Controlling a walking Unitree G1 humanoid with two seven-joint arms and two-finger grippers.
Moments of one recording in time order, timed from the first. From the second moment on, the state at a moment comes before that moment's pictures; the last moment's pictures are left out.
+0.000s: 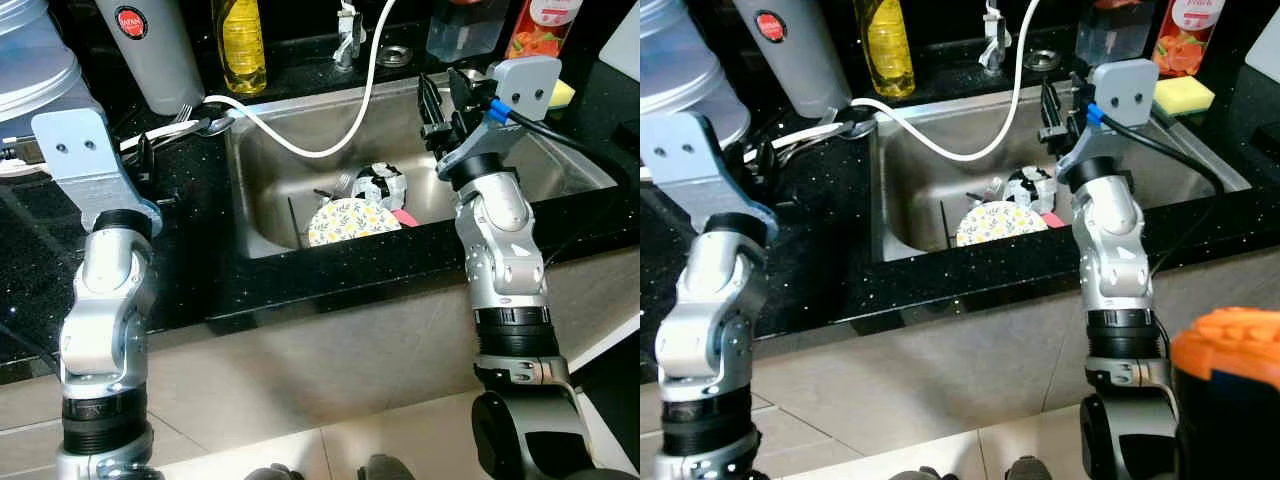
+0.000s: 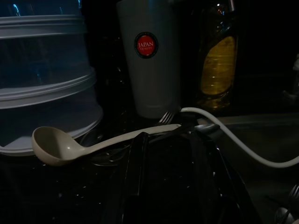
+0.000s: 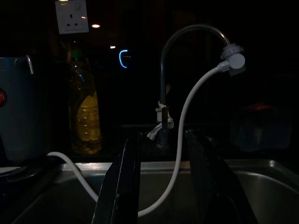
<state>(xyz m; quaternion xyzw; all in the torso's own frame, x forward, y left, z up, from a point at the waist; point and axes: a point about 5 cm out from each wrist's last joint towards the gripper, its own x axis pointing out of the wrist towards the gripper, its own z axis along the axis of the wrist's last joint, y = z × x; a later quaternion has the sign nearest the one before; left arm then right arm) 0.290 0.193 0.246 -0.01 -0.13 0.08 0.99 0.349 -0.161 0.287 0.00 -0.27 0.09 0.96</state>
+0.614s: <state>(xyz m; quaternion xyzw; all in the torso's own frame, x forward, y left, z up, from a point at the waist) 0.289 0.185 0.251 0.01 -0.16 0.04 0.99 0.350 -0.168 0.290 0.02 -0.27 0.09 0.96</state>
